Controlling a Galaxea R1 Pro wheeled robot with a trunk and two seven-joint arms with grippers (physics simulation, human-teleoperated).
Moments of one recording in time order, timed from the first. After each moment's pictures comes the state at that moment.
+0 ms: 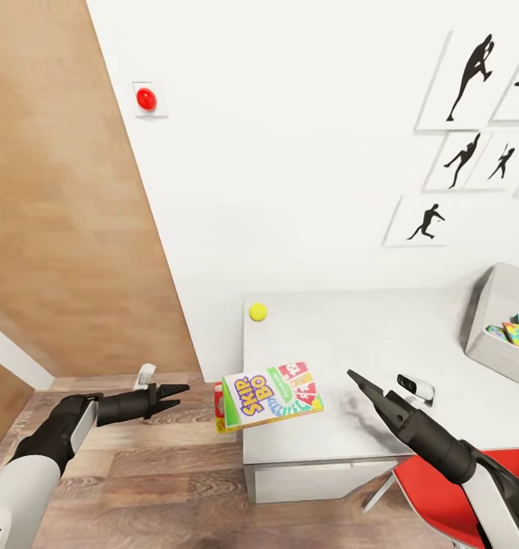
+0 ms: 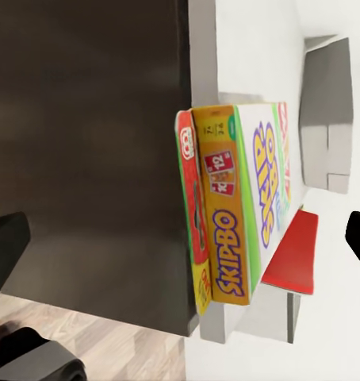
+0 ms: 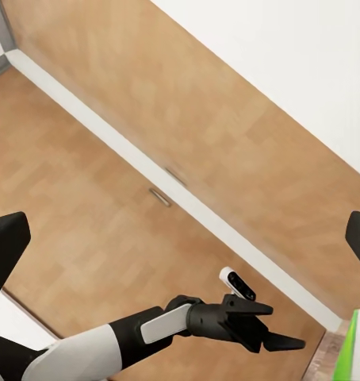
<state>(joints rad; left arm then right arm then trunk) -0.73 0.23 0.21 -0.58 0.11 0.83 -1.19 -0.15 -0.17 -0.17 -1.58 -0.88 0.55 1.08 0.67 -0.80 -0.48</state>
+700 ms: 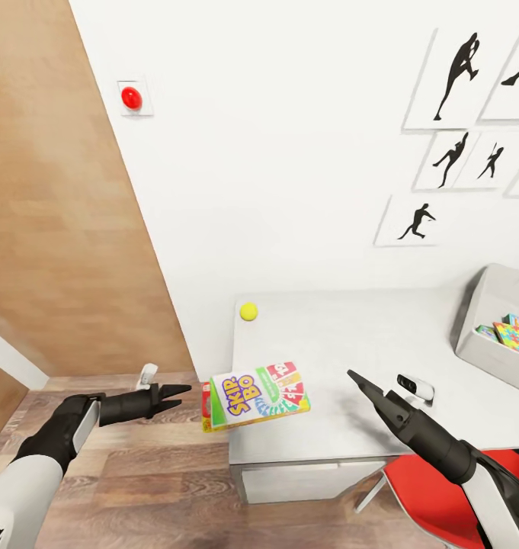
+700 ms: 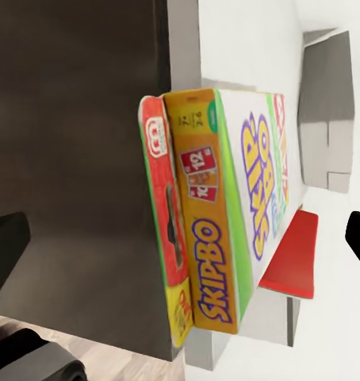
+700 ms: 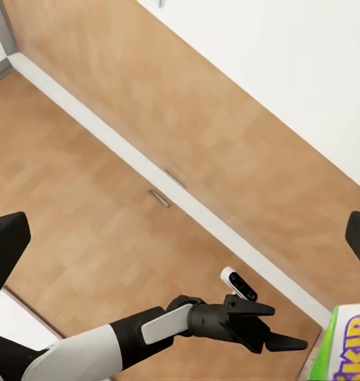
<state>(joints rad) -0.73 0.22 0.20 -0.58 0.11 0.82 -1.19 -0.15 -0.17 -0.17 -1.58 -0.88 0.55 1.08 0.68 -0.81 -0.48</state>
